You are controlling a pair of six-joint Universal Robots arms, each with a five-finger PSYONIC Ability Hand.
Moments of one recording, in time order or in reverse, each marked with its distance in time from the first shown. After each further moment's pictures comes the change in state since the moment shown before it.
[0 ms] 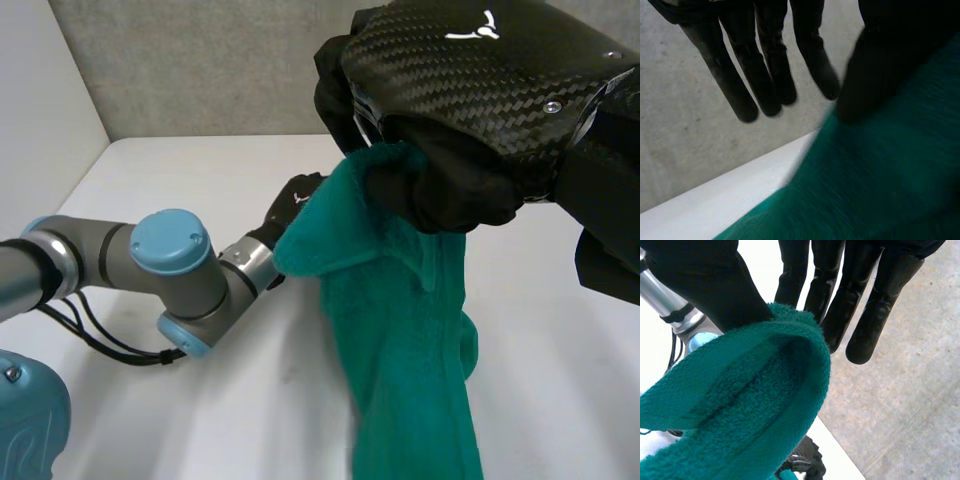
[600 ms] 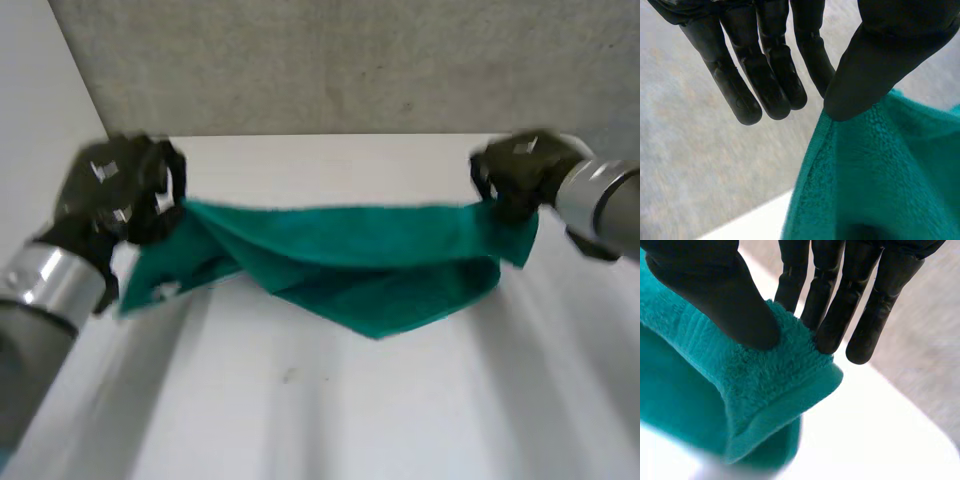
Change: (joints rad) left arm 0.238 0.930 -0.755 -0.169 -0.242 0.112; right arm -0.340 0.473 -0.001 -0.110 0.169 -0.161; left_hand 0.358 0.470 0.467 0.463 0.402; right_hand 0.000 0.000 0.000 0.000 0.000
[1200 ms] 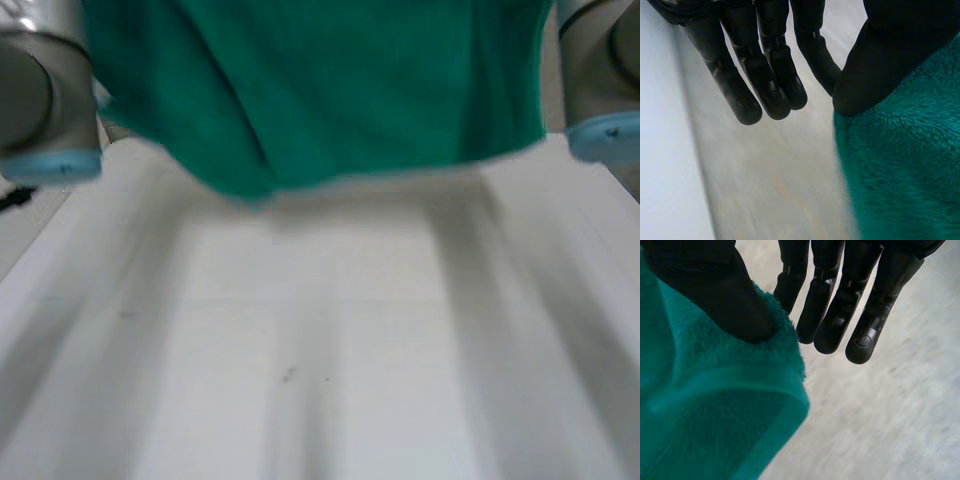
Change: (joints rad) left arm -0.051 -0.458 0.914 0.223 -0.293 0.148; right arm 0.104 0.155 -0.461 -0.657 0.264 -0.005; left_hand 0.000 0.002 0.002 0.004 0.000; right_hand 0.000 0.004 0.000 0.000 0.000
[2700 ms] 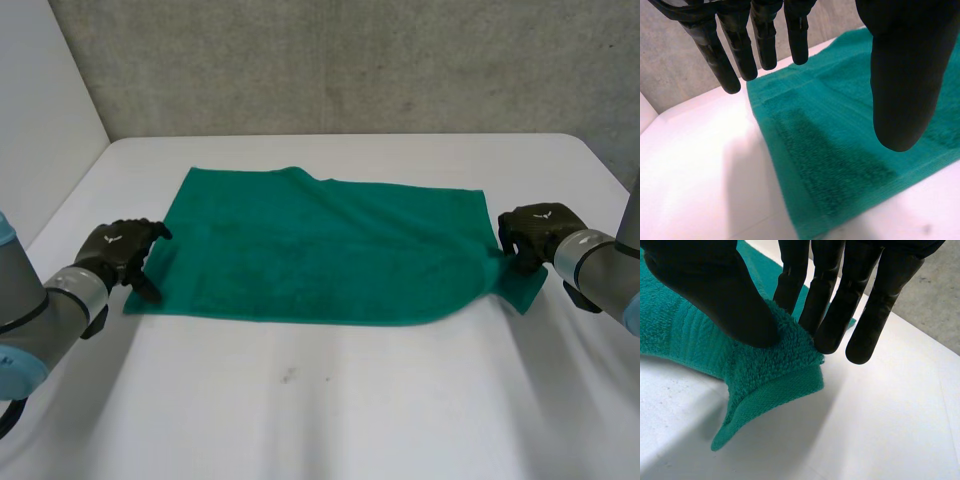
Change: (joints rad) left arm 0.299 -0.143 -0.641 -0.311 0.387 0.028; right arm -0.254 0.073 0.630 0.334 -0.253 0.073; left_hand -0.788 -0.826 -0.821 -0.822 -0.747; right_hand 0.003 0.000 0.000 0.000 0.007
